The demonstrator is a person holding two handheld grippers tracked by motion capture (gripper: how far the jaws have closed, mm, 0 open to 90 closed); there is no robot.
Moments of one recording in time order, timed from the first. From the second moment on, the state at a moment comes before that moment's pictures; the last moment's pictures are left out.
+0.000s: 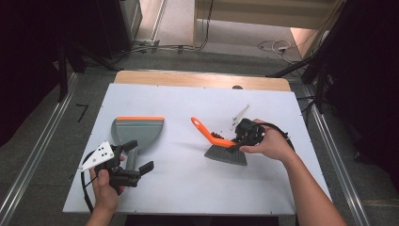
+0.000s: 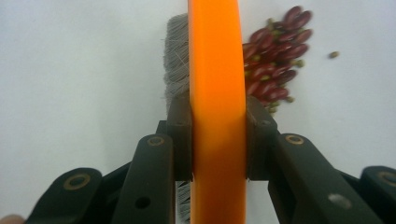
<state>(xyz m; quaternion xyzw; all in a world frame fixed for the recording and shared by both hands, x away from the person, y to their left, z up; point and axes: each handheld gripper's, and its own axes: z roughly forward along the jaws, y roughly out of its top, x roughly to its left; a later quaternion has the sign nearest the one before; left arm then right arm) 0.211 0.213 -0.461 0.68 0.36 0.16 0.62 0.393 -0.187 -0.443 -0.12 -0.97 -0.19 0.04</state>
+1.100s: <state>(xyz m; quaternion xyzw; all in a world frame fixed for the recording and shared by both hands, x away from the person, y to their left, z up) 0.211 0.213 -0.461 0.68 0.36 0.16 0.62 0.431 -0.179 -0.440 -0.14 -0.97 -0.20 0.02</state>
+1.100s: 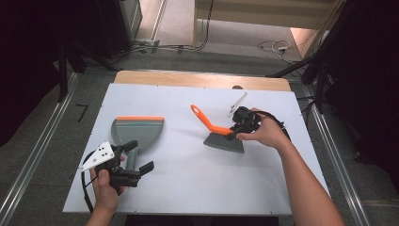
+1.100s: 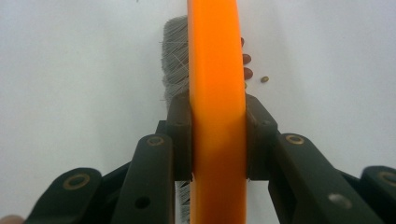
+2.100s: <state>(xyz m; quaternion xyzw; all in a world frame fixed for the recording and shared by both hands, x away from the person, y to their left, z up) 0.212 0.213 -0.461 0.68 0.36 0.16 0.62 0.423 -0.174 -0.430 -0.15 -0.97 -0.19 0.02</state>
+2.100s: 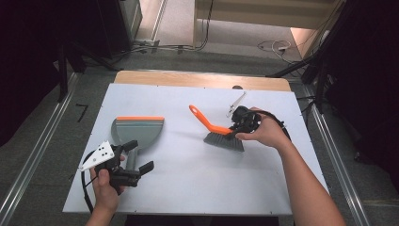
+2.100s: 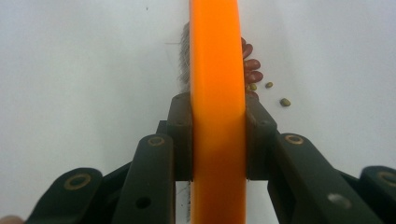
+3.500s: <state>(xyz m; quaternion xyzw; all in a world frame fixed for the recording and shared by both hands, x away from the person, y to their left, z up) 0.212 0.210 -0.461 0.68 0.36 0.16 0.62 0.368 -0.228 -0.402 -0.33 -0.89 -0.31 -0.06</state>
